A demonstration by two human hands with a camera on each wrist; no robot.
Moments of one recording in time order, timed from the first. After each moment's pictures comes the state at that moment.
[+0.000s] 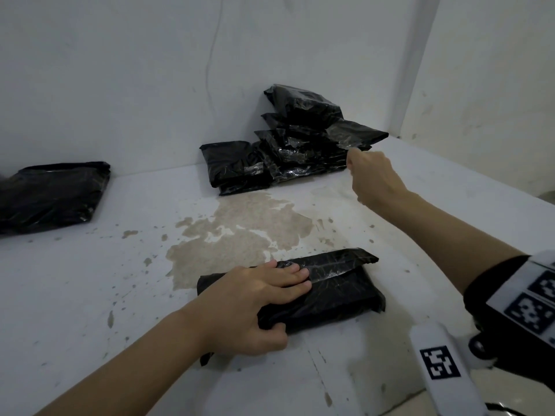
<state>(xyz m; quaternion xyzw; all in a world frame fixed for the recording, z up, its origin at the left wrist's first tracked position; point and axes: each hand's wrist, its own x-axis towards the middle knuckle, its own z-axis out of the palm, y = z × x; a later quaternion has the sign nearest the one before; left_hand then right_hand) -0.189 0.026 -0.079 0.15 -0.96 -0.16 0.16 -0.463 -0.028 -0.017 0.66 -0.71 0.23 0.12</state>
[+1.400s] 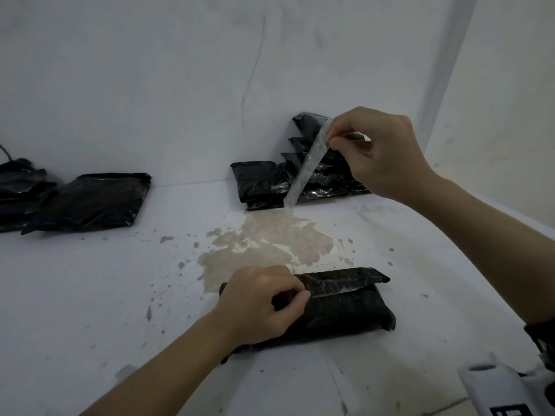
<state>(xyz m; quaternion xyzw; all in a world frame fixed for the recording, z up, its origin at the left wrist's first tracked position) -0.189 0.033 -0.078 0.22 -0.89 -0.08 0.39 -0.406 0.002 0.066 0.78 -0.38 0.48 0.16</state>
